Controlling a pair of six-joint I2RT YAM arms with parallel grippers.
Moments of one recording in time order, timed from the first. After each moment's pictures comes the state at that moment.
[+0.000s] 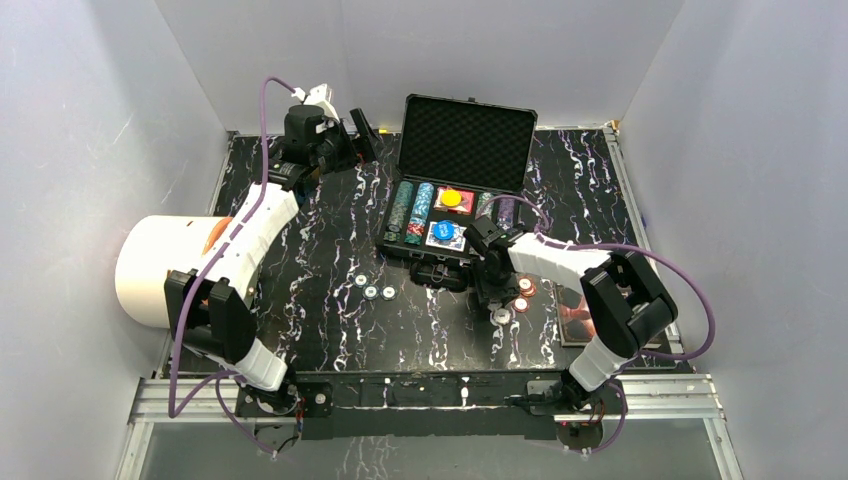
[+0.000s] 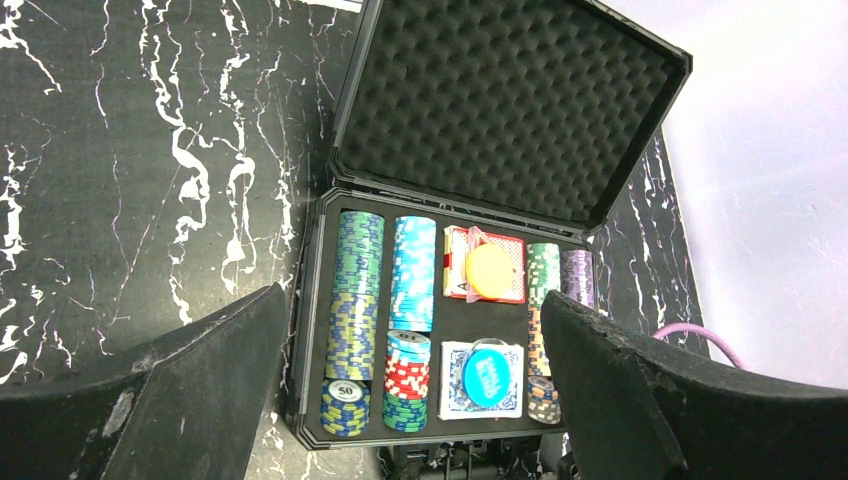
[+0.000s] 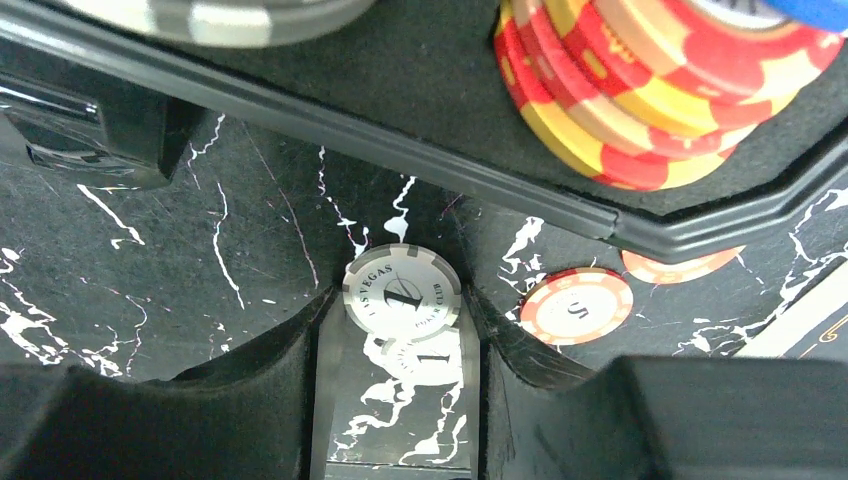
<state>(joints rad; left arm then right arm) -0.30 1.56 1.47 -0.33 0.11 -0.50 0.67 1.62 0.94 -0.74 0.09 0.44</state>
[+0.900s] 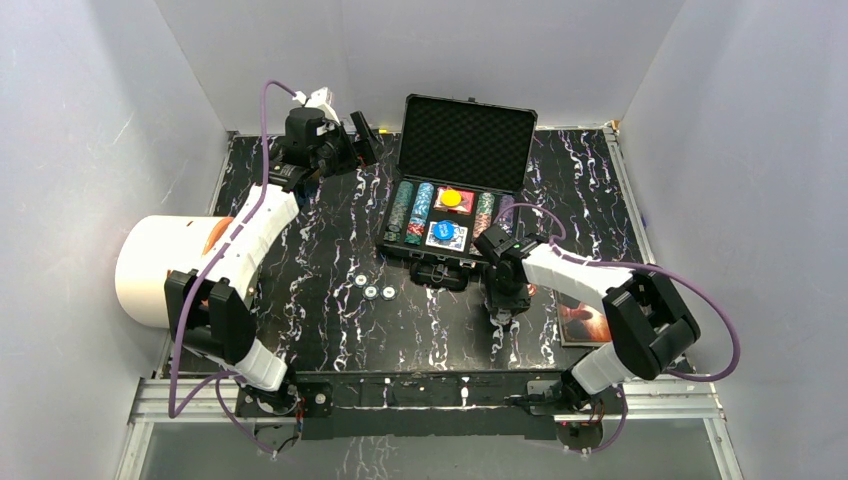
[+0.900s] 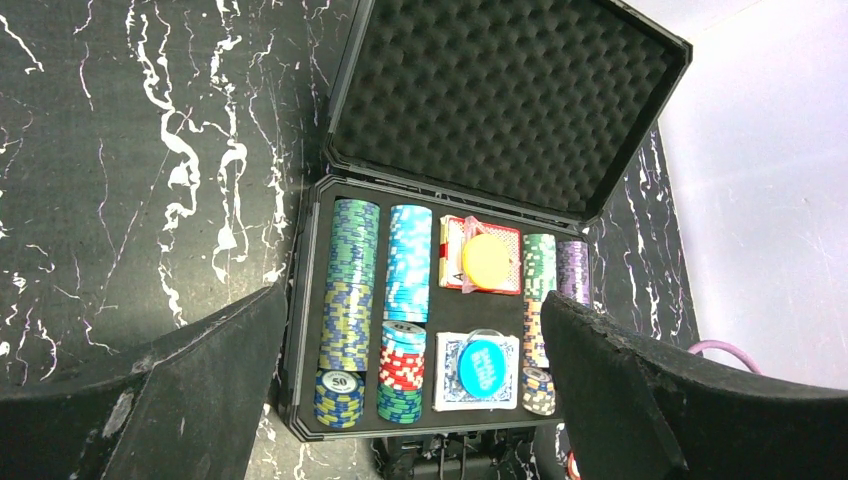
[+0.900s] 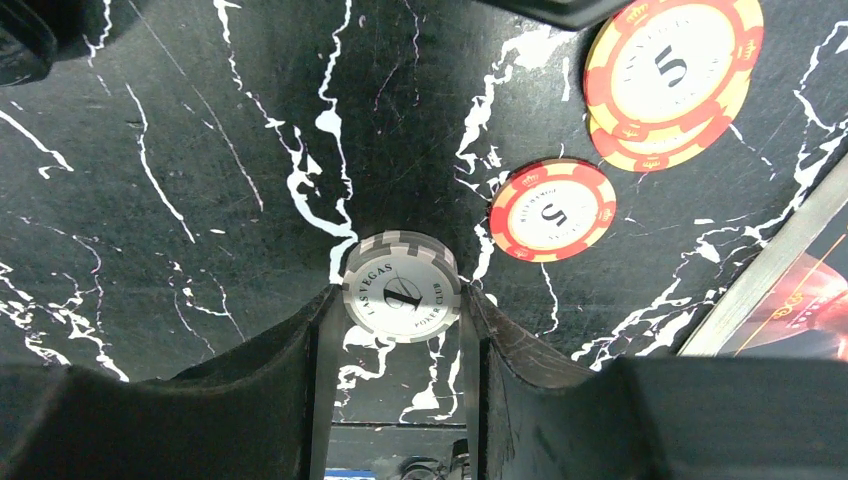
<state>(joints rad) -0.30 1.56 1.45 -0.33 0.12 -0.52 0.67 1.47 0.85 -0.80 0.09 0.55</state>
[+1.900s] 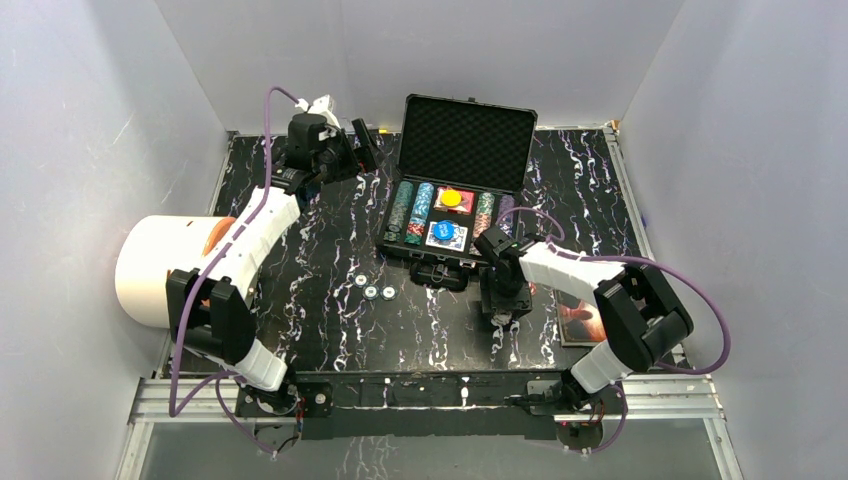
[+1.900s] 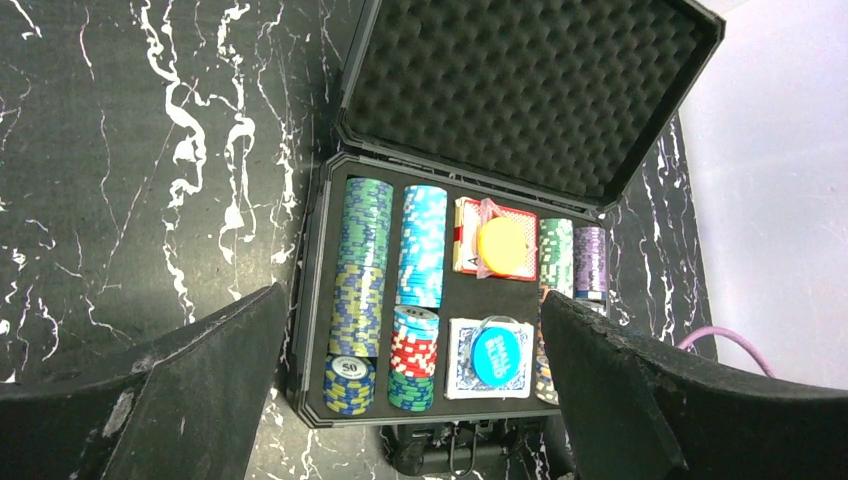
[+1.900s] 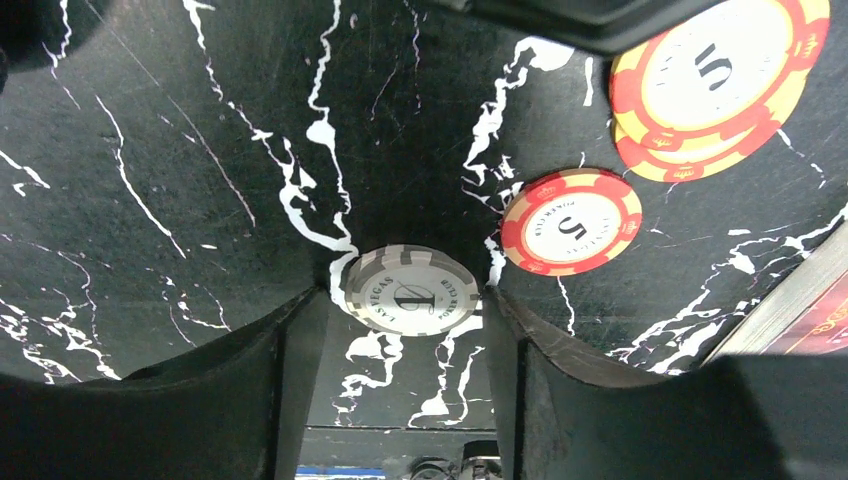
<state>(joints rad) -0.30 1.56 1.41 -0.33 0.12 -0.52 0.65 1.53 0.84 -0.78 0.06 0.56</state>
